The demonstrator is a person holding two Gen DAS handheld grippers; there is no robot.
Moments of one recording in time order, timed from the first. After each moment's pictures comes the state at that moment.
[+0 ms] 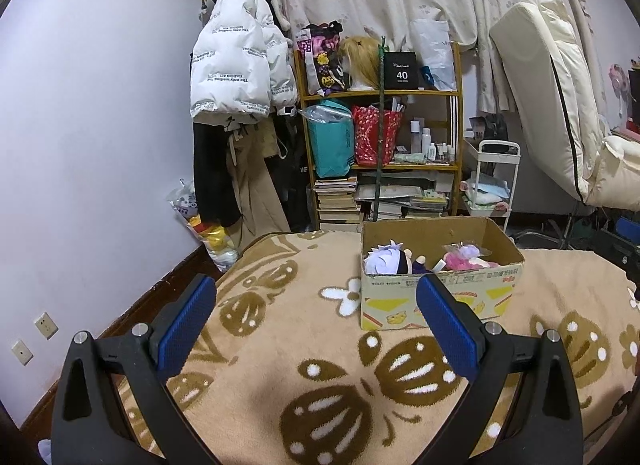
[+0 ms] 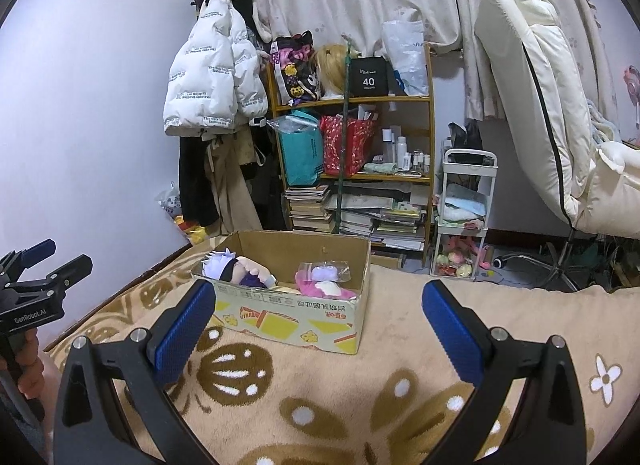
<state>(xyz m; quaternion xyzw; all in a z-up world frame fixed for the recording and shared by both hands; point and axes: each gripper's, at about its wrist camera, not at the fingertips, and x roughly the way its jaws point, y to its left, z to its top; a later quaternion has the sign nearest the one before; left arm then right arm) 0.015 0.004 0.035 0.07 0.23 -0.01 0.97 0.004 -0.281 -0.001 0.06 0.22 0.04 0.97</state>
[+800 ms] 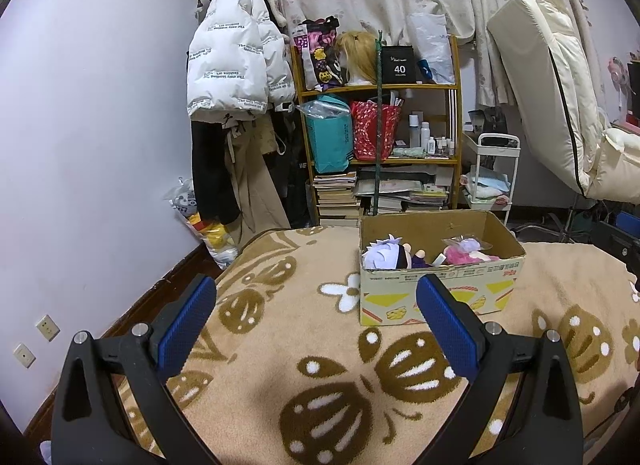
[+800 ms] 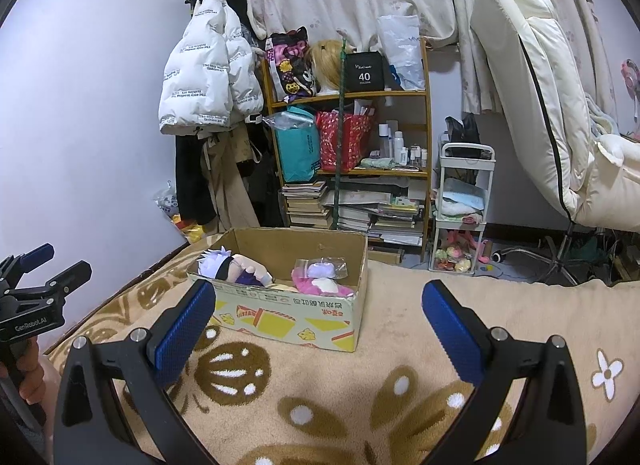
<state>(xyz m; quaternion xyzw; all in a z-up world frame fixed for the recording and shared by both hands) 0.016 0.002 0.031 0.08 0.23 -0.01 0.97 0.008 -0.286 -0.004 0.06 0.22 0.04 0.97</state>
